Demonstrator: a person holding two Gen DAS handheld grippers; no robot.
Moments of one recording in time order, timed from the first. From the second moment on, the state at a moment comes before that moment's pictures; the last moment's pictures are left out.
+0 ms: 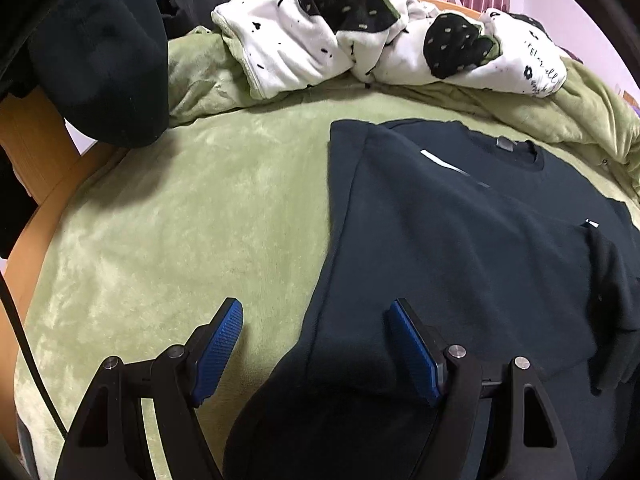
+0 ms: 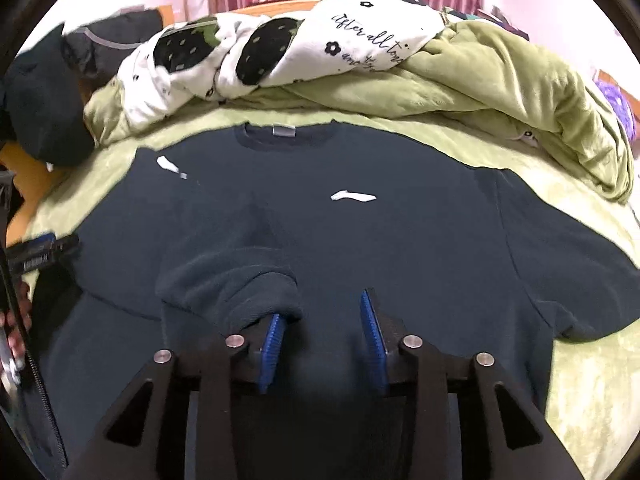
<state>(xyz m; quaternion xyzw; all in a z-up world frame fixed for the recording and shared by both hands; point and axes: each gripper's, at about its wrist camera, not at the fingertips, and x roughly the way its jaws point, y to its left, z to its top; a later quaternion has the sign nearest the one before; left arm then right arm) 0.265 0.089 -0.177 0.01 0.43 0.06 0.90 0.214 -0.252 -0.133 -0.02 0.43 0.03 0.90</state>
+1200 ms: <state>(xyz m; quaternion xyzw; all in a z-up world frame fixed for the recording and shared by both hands) 0.262 0.103 -0.182 -0.02 0.42 0.06 0.90 0.211 -0.217 -0.143 -0.04 0.42 0.04 0.91</state>
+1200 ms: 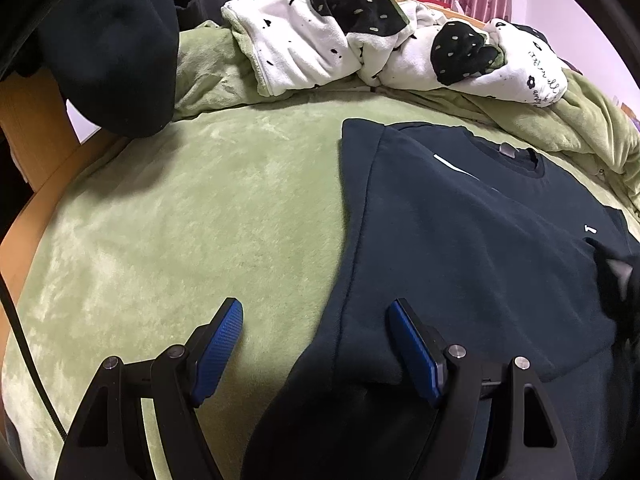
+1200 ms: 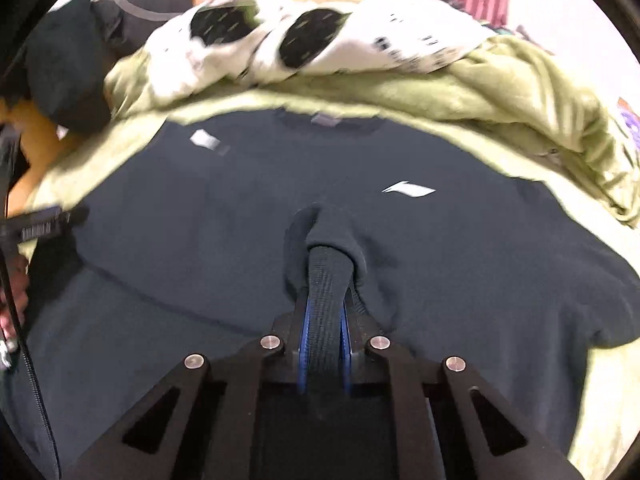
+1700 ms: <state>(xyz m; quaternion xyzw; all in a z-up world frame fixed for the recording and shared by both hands) 0.263 0.099 -0.186 -0.01 0.42 0.06 0.91 0.229 -0.370 -0.124 0.06 0.41 -0.08 0.91</state>
